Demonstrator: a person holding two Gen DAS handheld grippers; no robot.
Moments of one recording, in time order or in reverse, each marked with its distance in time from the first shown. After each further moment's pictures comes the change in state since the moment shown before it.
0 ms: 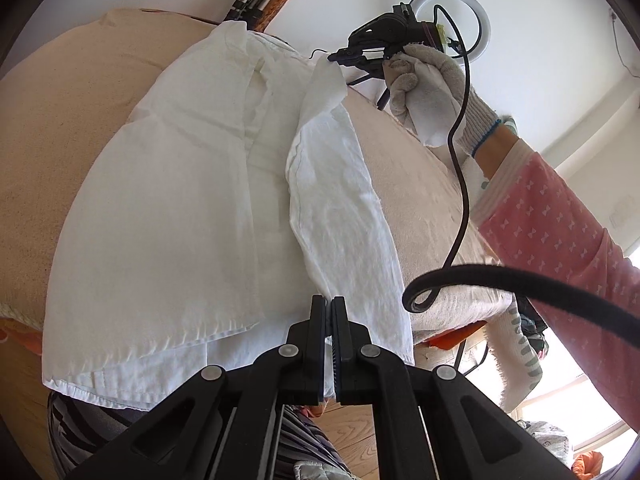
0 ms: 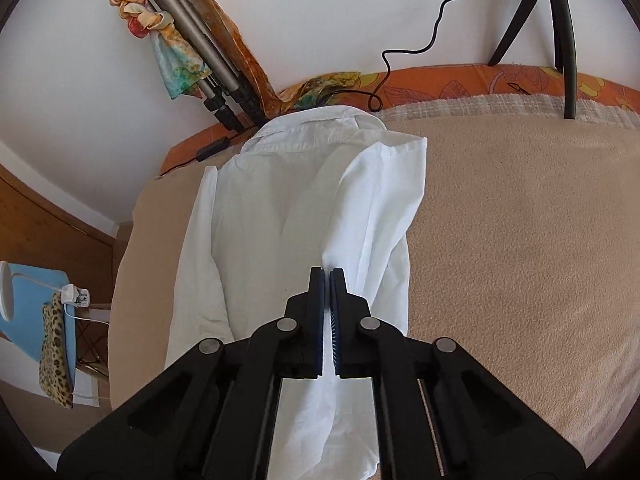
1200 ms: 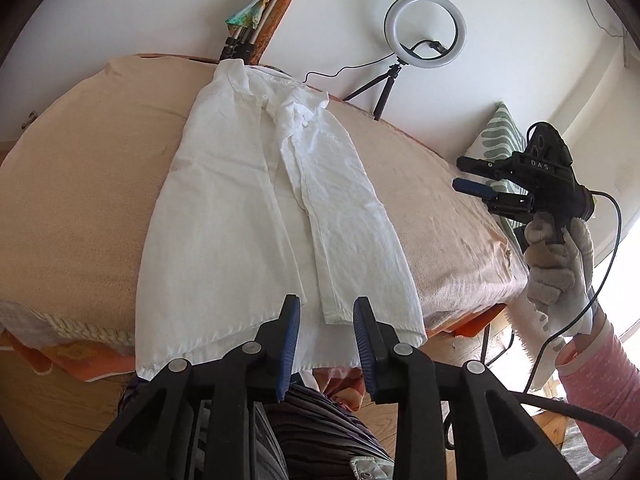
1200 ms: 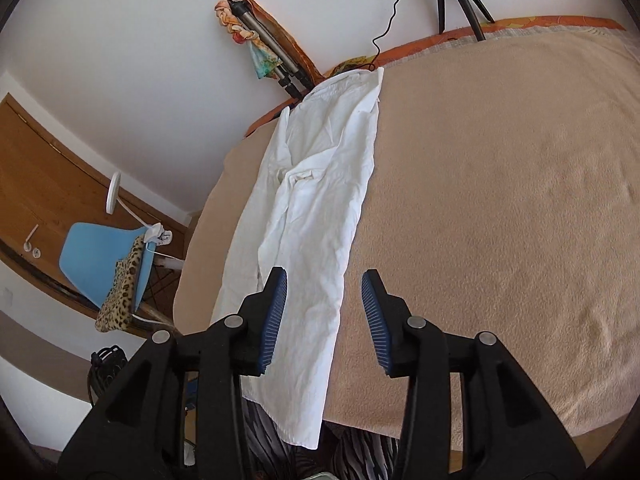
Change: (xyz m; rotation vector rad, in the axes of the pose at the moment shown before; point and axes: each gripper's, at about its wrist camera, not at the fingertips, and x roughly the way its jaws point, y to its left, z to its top) left arm -0.055 0.000 -0.005 0.132 -0.053 0.082; right arm -0.170 -0.071 -0.233 0.058 -0.063 0.271
